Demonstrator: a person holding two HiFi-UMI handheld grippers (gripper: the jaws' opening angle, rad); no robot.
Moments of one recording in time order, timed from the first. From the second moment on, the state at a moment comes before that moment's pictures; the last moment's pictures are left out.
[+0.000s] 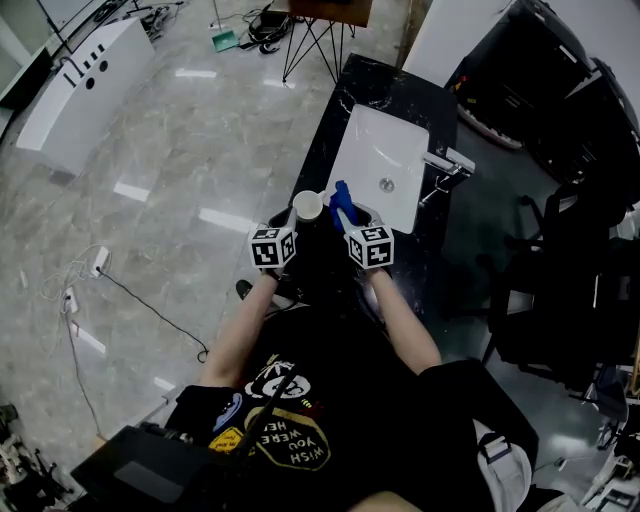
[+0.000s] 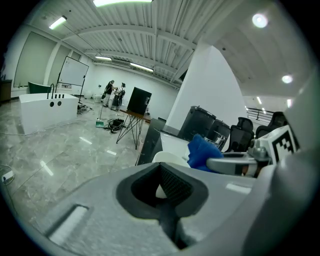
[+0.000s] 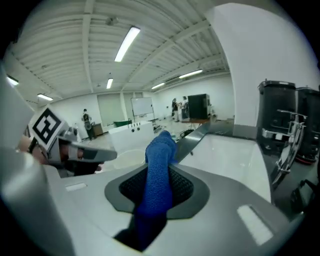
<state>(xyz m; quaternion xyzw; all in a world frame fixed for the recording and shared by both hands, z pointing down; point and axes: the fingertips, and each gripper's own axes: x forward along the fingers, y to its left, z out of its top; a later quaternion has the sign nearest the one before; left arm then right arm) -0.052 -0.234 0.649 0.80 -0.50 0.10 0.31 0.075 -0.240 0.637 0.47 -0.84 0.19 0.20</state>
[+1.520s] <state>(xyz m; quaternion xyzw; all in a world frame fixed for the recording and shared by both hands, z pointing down) -0.048 -0.235 0.649 0.80 -0.50 0.08 0.32 0.002 -0.172 0.679 0.28 -0.90 0.14 0.30</state>
